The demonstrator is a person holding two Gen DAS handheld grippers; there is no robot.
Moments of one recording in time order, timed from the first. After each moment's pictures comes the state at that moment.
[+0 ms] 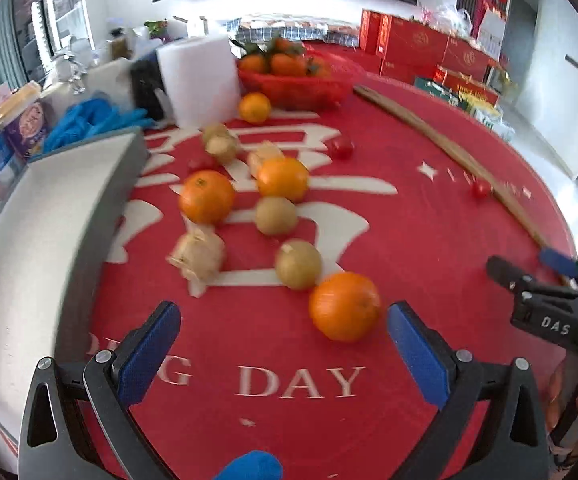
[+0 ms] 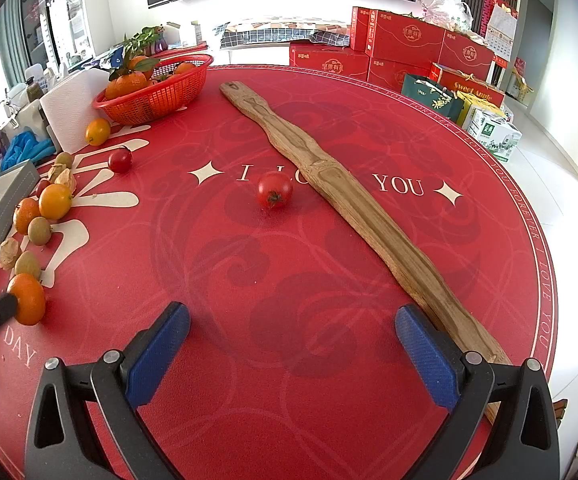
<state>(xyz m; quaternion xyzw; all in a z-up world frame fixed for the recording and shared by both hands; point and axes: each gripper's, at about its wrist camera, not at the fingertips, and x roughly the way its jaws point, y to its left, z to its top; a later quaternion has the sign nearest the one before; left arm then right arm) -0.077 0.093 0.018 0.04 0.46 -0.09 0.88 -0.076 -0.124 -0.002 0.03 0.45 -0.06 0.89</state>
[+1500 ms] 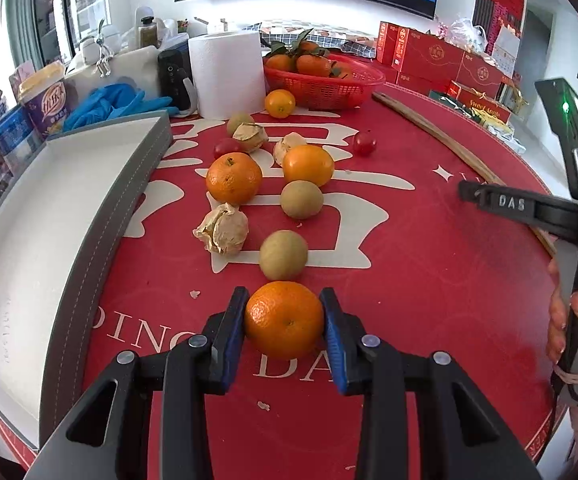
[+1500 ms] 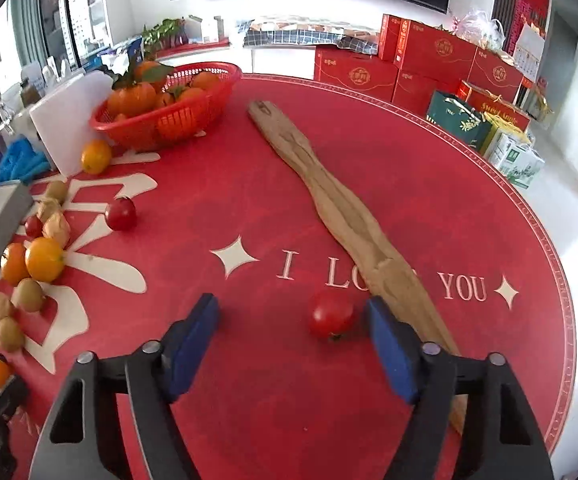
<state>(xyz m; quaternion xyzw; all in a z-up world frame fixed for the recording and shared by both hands) -0.088 0.111 0.012 0.02 0.44 -0.07 0.89 -0.005 -0.109 0.007 0.01 0.45 -0.03 0.89</state>
